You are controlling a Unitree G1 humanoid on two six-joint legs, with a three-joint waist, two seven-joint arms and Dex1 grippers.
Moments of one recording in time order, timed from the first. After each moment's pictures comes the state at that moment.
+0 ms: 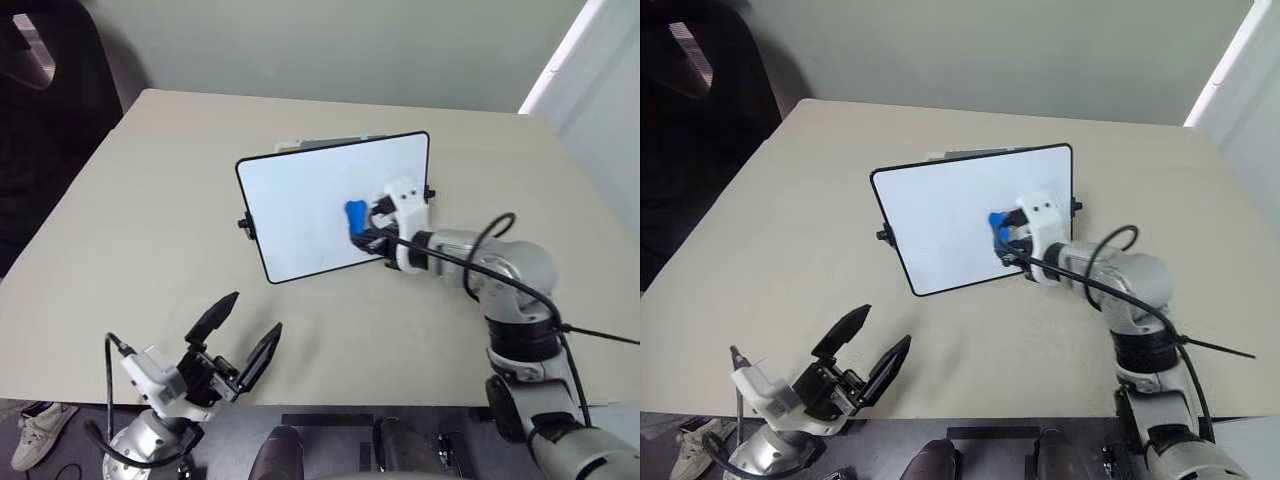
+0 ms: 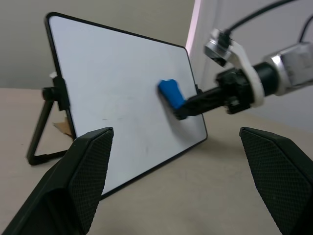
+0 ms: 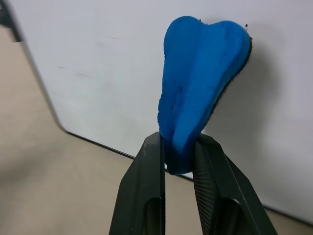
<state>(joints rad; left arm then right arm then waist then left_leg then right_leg) 0.50 0.29 0.13 -0.45 -0.60 -0.28 -0.78 -0.75 -0.26 0.10 -0.27 0.51 1.31 0.30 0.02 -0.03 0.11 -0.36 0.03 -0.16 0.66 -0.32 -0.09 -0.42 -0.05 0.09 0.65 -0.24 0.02</state>
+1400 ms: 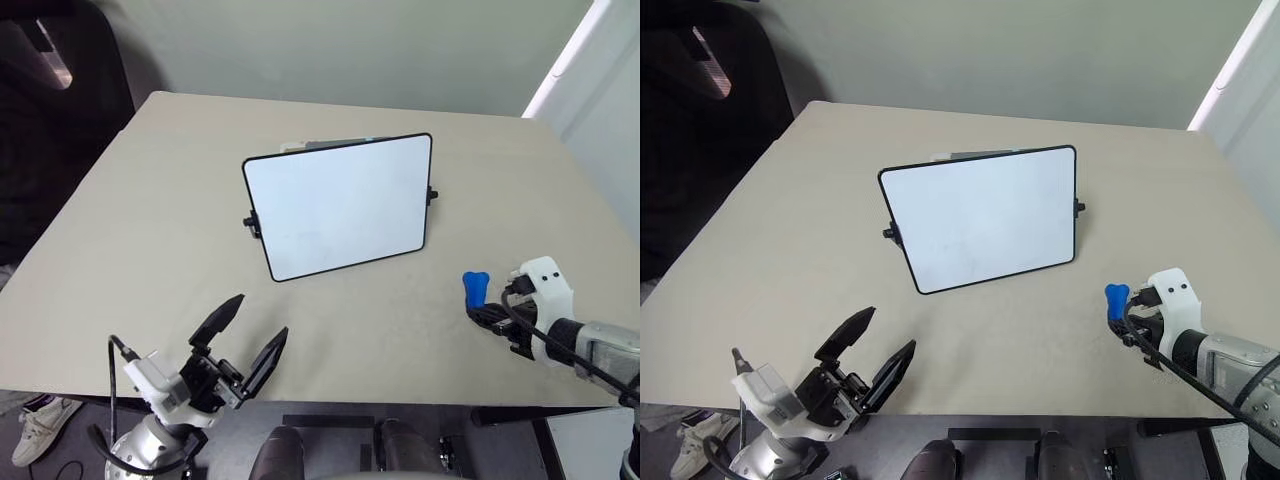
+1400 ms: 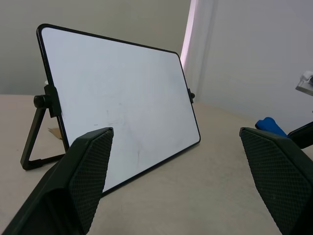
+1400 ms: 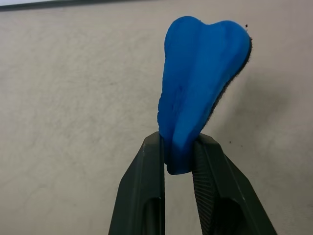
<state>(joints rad) 0.52 0.29 0.11 -0.47 -0.59 -0.29 -0.77 -0.11 -0.61 -0.48 -0.75 0.69 1.58 0.41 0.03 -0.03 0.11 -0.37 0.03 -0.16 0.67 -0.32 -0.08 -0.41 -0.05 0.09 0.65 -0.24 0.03</state>
